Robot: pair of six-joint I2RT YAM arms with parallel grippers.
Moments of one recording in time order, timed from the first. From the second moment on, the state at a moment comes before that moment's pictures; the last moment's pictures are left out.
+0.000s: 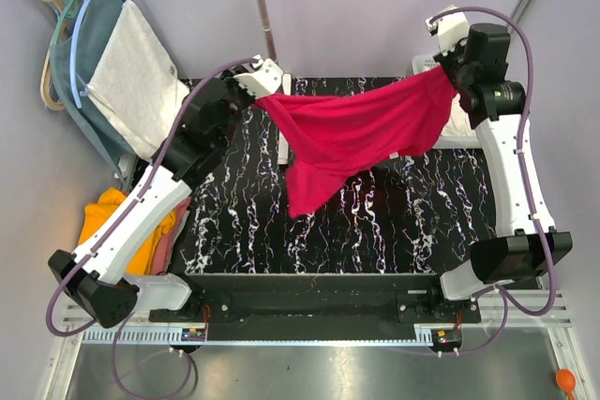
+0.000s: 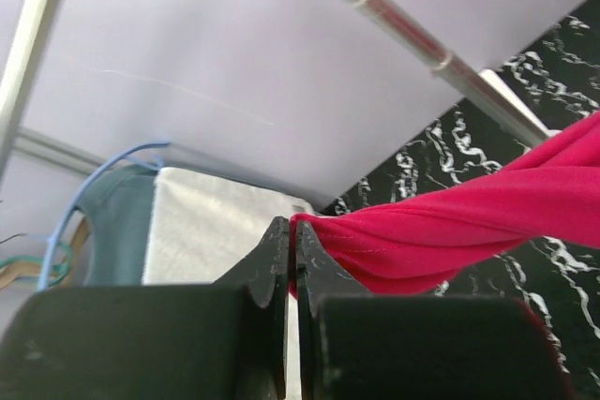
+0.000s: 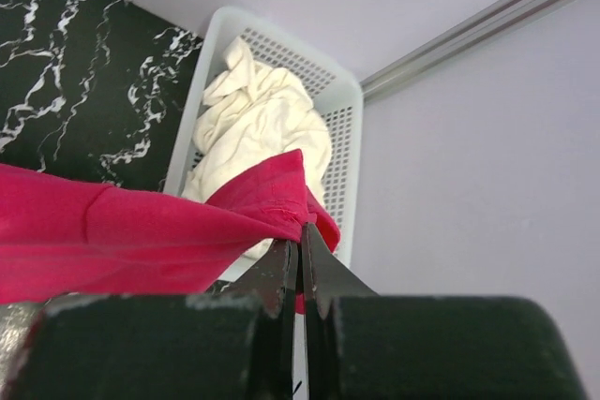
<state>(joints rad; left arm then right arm) -0.60 1.27 1.41 -0.21 -0.45 0.79 0.08 1.50 1.79 -0.63 0.19 -0.60</state>
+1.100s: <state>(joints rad) -0.56 0.86 1.65 -0.48 -0.29 0.69 0.08 1.04 1.84 -0.86 0.01 -0.56</state>
